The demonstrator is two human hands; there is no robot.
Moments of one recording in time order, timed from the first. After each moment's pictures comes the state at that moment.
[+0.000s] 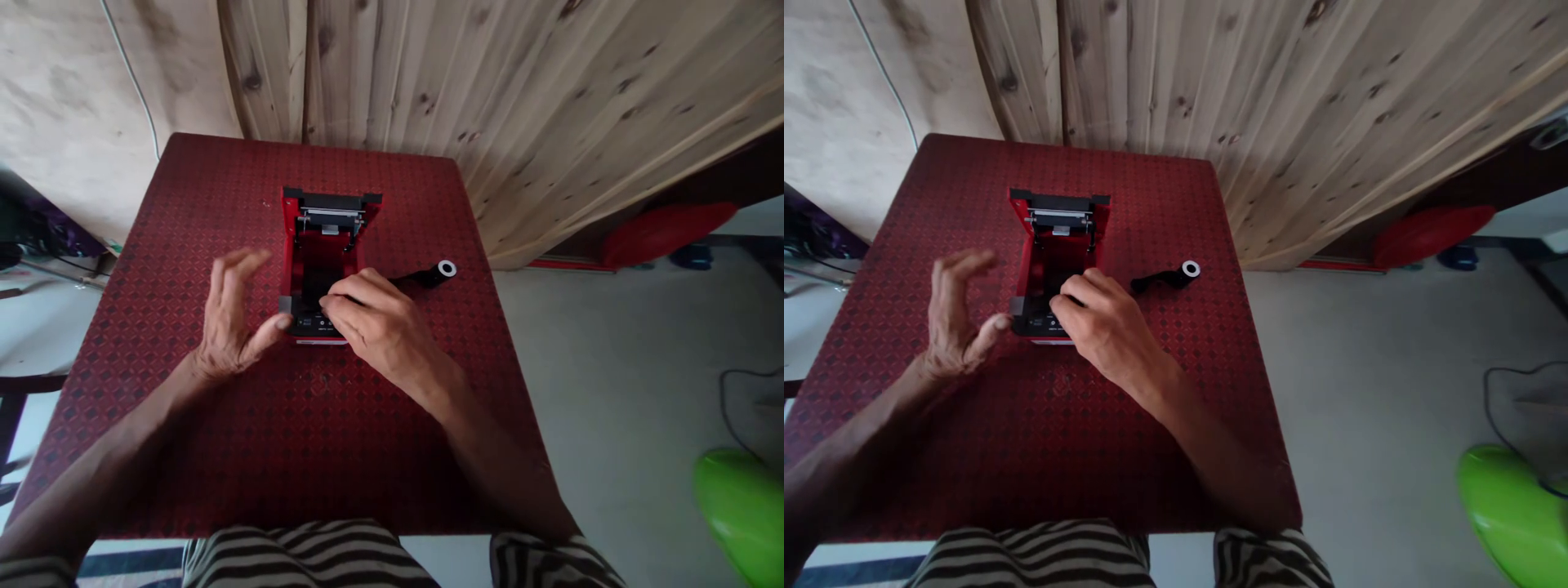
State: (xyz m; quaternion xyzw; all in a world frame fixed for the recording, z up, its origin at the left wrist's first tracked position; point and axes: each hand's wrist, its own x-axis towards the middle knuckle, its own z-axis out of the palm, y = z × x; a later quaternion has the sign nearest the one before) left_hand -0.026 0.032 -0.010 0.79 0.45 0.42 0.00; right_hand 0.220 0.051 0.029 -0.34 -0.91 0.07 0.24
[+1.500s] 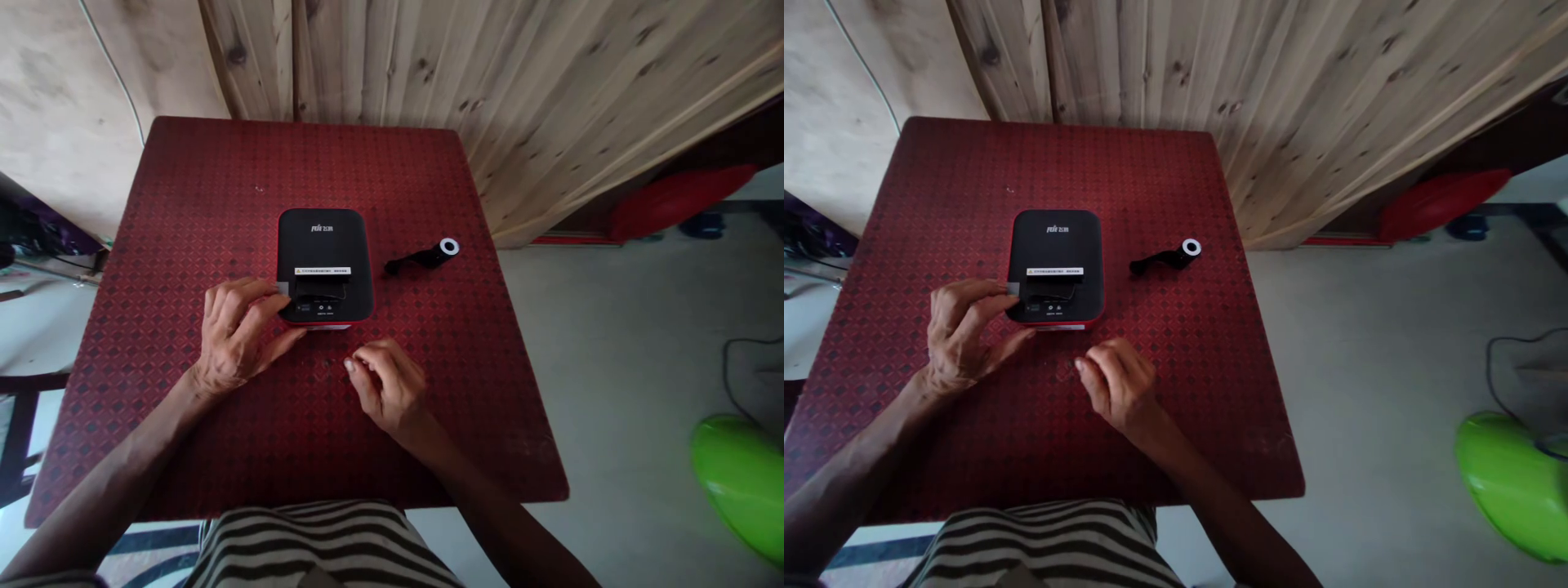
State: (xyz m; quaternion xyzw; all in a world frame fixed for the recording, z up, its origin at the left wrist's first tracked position) left_hand -0.023 0.008 -0.020 0.83 0.41 0.37 -0.10; right_hand 0.234 -0.041 -0.045 -0.44 -0.78 0.10 0.43
